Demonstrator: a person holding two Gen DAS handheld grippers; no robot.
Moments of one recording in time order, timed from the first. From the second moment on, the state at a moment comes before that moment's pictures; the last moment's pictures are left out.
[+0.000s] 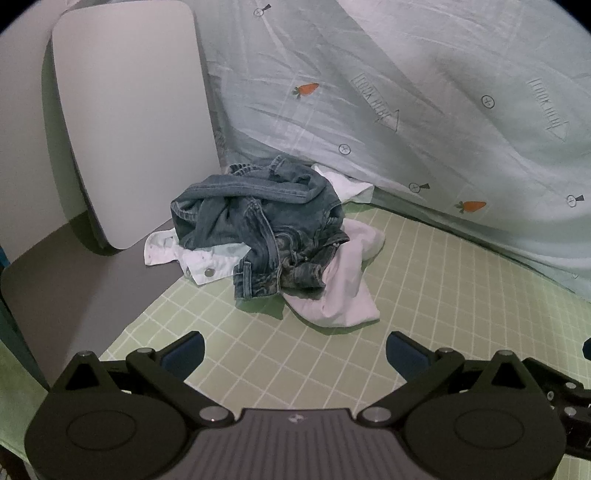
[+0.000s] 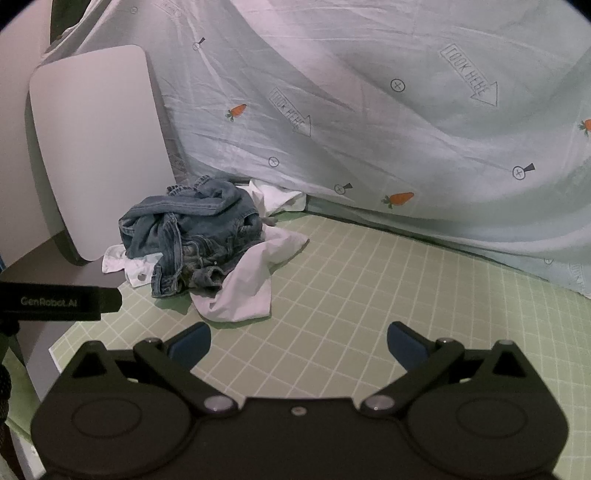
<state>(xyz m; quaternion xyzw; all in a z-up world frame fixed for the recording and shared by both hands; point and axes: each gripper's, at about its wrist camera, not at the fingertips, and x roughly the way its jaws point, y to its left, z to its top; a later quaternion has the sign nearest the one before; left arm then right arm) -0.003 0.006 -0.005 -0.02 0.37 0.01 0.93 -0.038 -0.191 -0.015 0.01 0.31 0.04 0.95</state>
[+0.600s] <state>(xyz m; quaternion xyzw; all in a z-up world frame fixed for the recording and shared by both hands) 0.047 0.033 -0.014 -0.07 0.37 0.02 0.92 0.008 -0.202 -0.024 0.04 0.31 0.07 0.95</state>
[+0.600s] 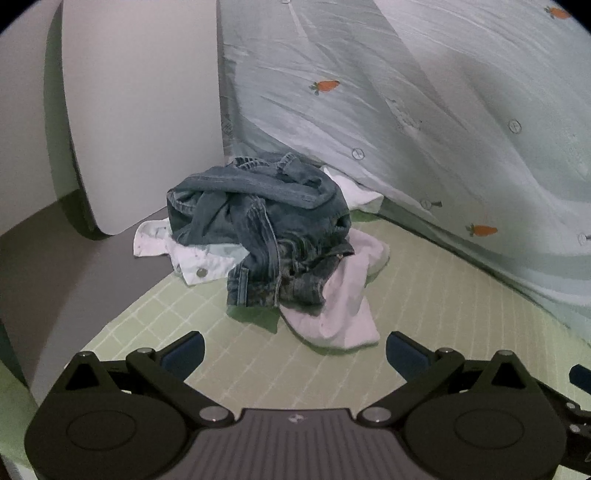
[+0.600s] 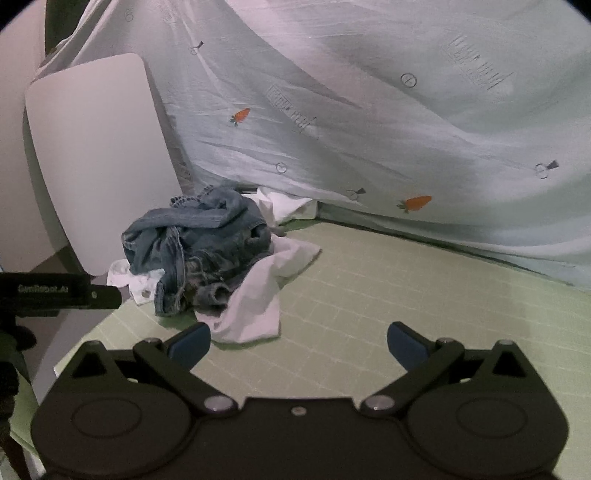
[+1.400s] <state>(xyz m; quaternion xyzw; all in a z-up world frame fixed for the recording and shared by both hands) 0.291 0.203 -0.077 -0.14 0.38 0.14 0.90 0.344 -0.081 -0.077 -0.05 0.32 0.20 0.92</state>
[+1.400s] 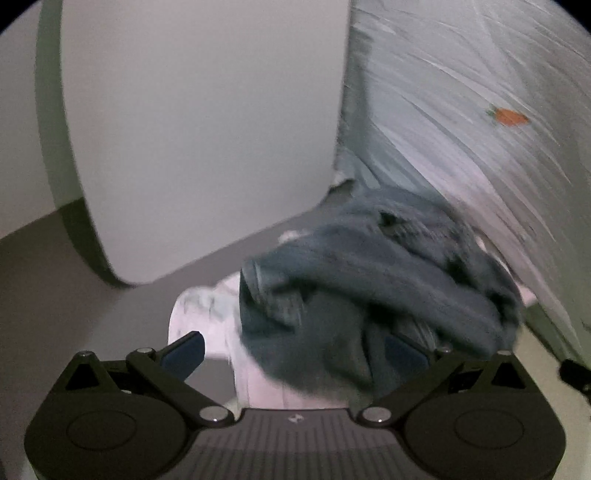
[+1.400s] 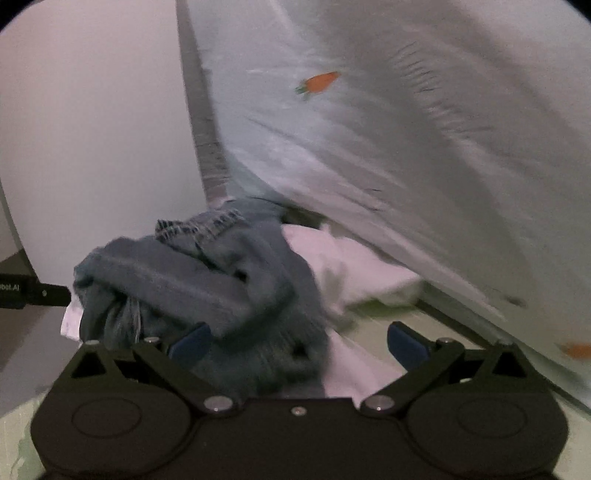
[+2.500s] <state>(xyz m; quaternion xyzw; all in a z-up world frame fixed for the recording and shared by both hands) 0.373 0.217 -0.114 -0.19 0.37 0.08 0.90 0.392 -0.050 -0.110 0.02 0.34 0.22 0.91</state>
